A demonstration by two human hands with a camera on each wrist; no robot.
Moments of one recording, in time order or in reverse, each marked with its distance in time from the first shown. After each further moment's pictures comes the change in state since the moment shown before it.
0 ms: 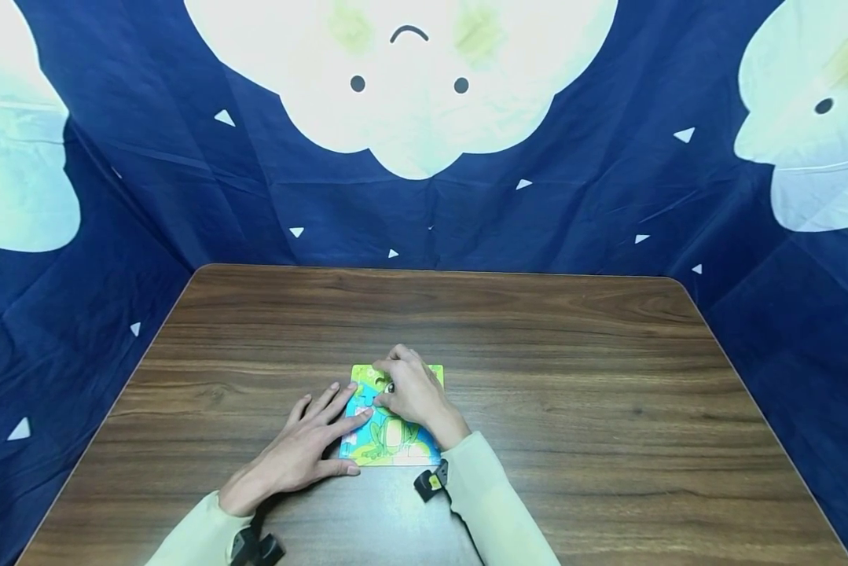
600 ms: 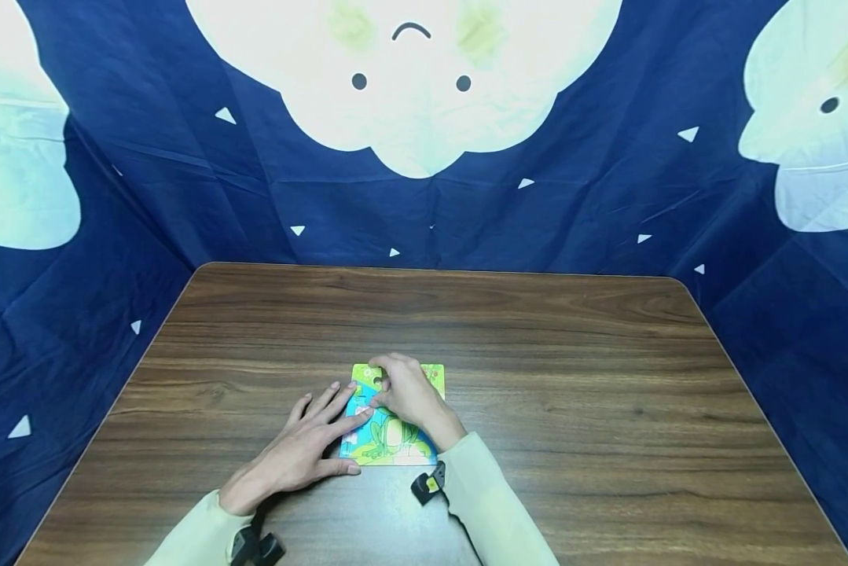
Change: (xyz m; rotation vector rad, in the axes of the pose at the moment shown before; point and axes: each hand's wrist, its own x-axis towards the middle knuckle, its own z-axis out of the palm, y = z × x) left_hand 0.000 -0.001 0.002 0.000 0.018 0.004; right_hand 0.003 -0.005 0.008 0.206 0.034 -0.018
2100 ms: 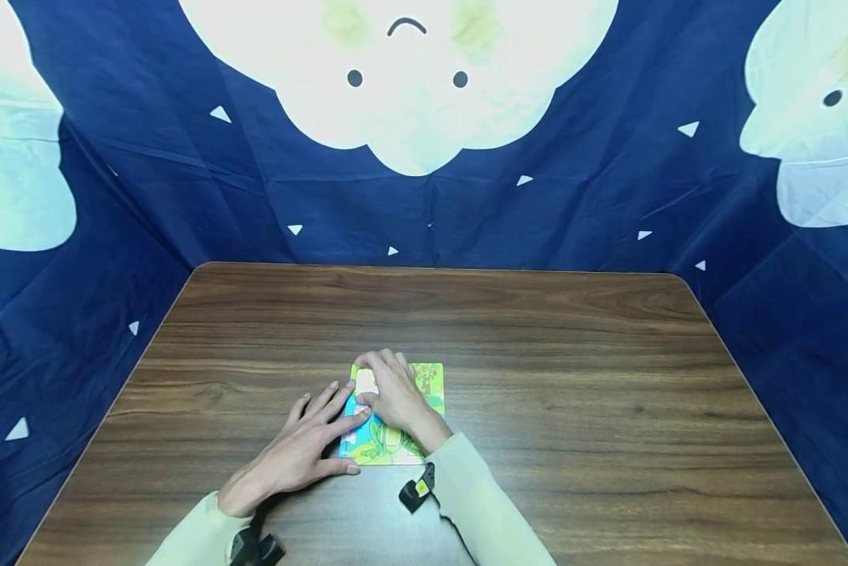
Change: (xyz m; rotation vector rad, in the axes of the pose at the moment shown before) left_hand -0.001 0.000 0.001 0.026 0.049 0.035; right_hand 0.004 0.000 0.021 -0.032 0.040 0.013
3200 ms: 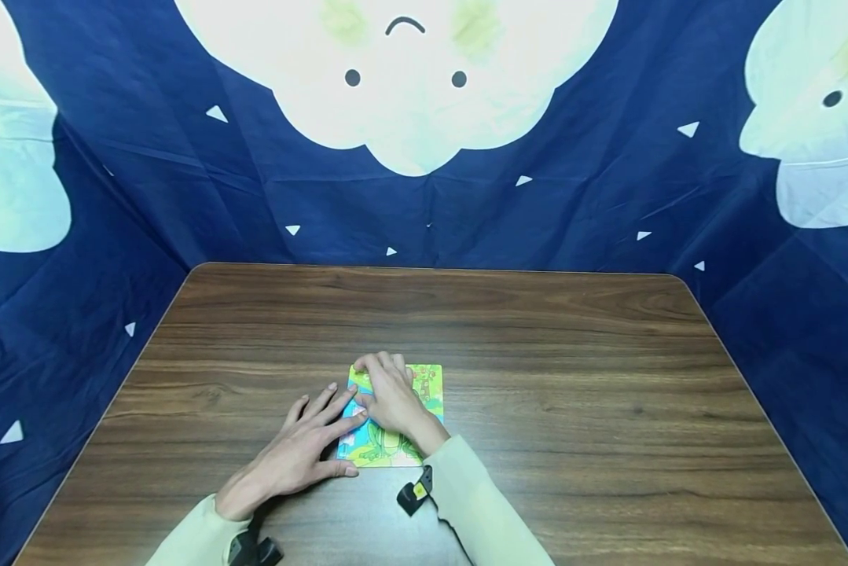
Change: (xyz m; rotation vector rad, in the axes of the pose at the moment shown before) left_hand 0.001 0.000 0.002 0.022 0.015 0.009; right_hand 0.001 0.000 0.004 -0.027 -0.031 0.009
